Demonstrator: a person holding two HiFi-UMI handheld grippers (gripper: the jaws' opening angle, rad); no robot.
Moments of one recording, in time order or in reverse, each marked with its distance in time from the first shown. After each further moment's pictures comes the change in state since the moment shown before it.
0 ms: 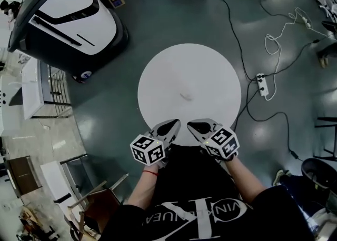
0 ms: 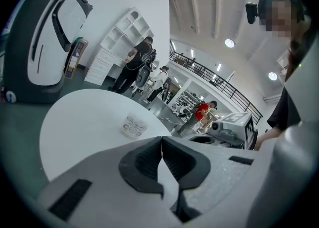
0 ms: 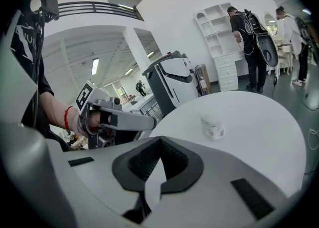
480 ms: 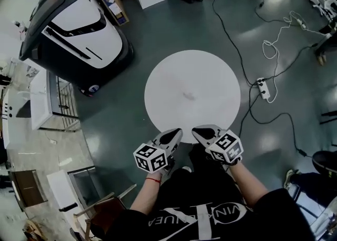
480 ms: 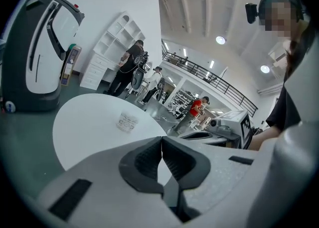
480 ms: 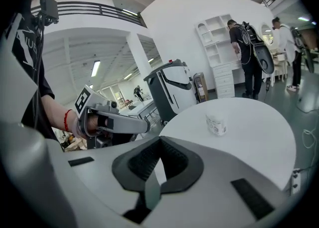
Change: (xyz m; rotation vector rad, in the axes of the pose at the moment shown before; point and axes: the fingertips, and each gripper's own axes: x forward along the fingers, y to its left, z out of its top) left arm -0.061 -0.032 -0.026 0.077 -0.008 -0.027; right arm -0.022 0.057 -0.014 -0.024 -0.073 -0.049
